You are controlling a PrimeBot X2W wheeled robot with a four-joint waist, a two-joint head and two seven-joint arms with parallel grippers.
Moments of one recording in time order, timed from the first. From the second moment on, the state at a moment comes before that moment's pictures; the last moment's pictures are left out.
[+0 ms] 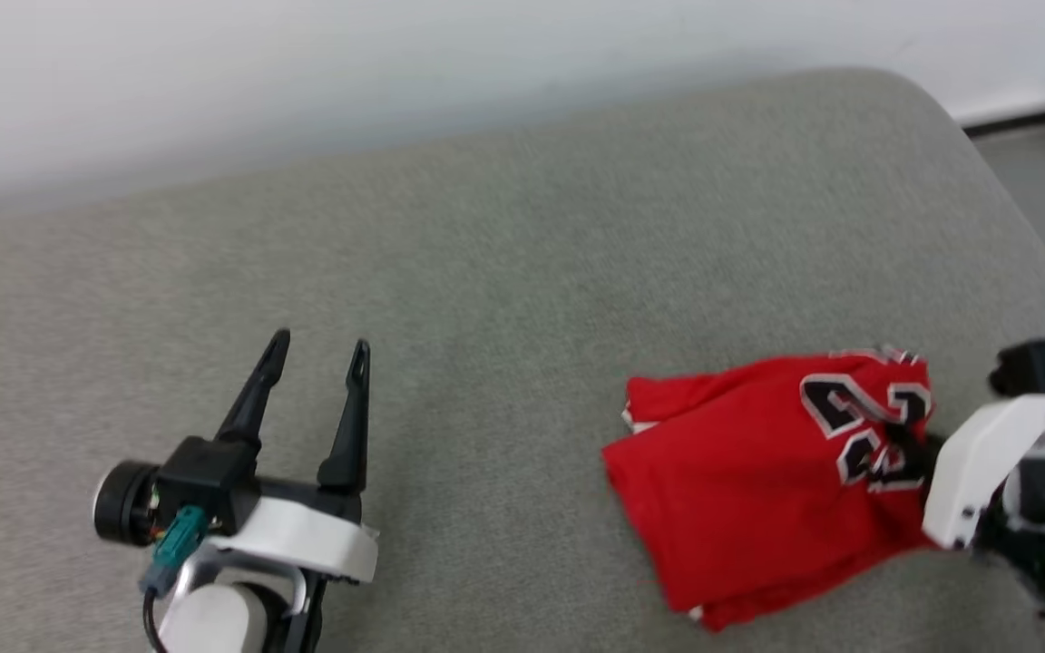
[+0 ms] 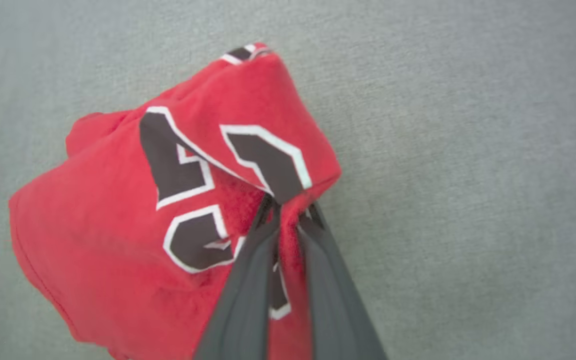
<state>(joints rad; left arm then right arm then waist) -0.11 0.24 -0.23 -0.03 -0.27 0.06 -0.21 -0.22 -0.27 0.00 0.19 0.48 0.13 0.65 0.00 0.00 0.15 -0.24</state>
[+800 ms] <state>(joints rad) -0.46 0.31 -0.32 -0.18 -0.16 -0.02 -0.11 -0.72 -0.43 -0.38 0.55 0.32 0.13 0.38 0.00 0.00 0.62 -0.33</state>
